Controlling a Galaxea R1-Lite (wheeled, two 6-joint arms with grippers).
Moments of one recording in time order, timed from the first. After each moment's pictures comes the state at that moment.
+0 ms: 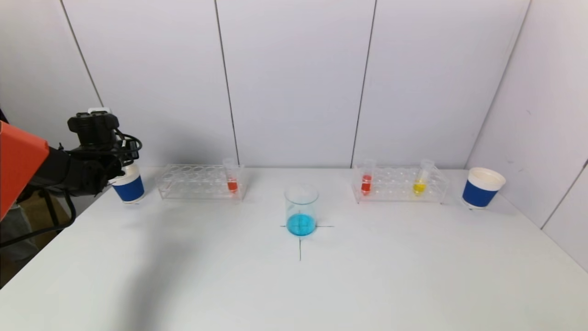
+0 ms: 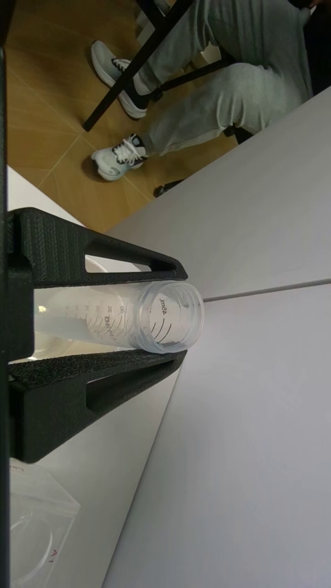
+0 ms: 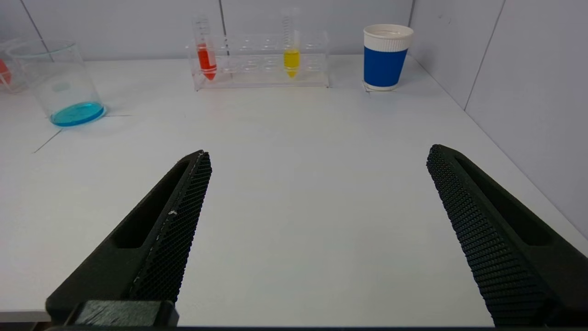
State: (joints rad) left arm 0.17 2.22 -1.37 -0.71 0.39 0.04; right arm 0.00 0.00 0.00 -0.01 -0.02 0.03
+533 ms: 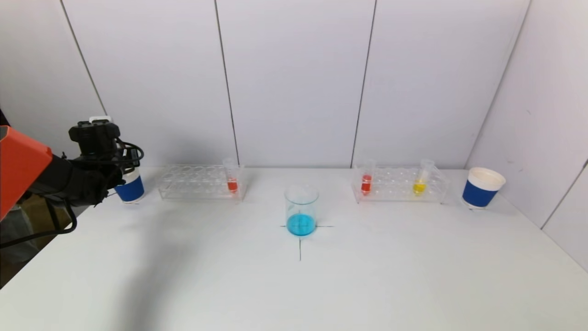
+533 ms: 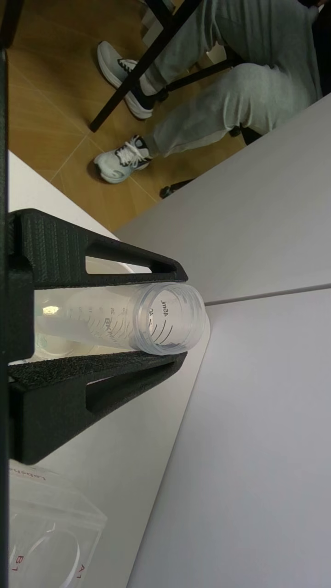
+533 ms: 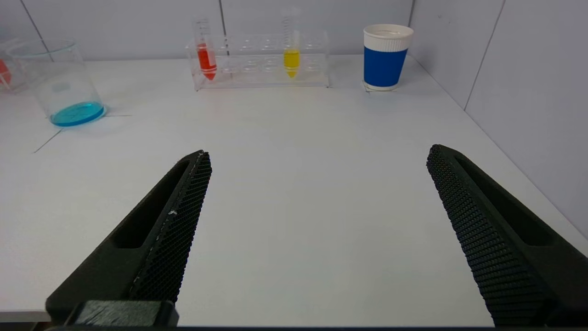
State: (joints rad) left arm 0.17 2.22 -1.28 -0.79 0.38 0.04; right arm 0.00 0.00 0.00 -0.01 -0.02 0.03
